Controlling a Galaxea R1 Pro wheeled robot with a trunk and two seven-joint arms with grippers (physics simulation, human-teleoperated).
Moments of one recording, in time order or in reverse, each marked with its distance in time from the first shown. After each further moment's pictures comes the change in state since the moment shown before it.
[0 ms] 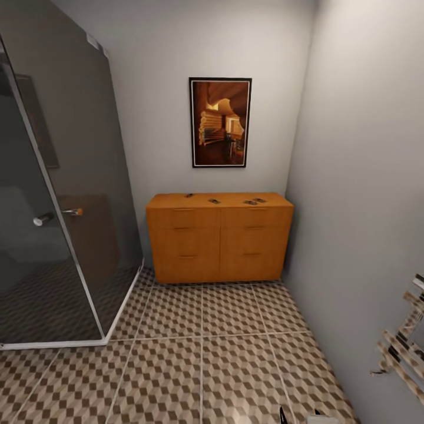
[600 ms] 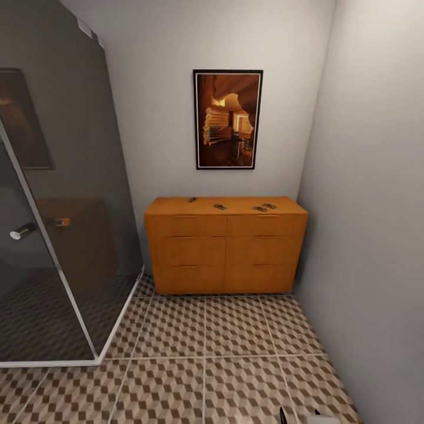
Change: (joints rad) left arm 0.000 0.000 0.000 0.001 0.000 0.000 0.000; right arm 0.000 0.000 0.001 0.000 0.000 0.000 0.000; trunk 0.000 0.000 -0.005
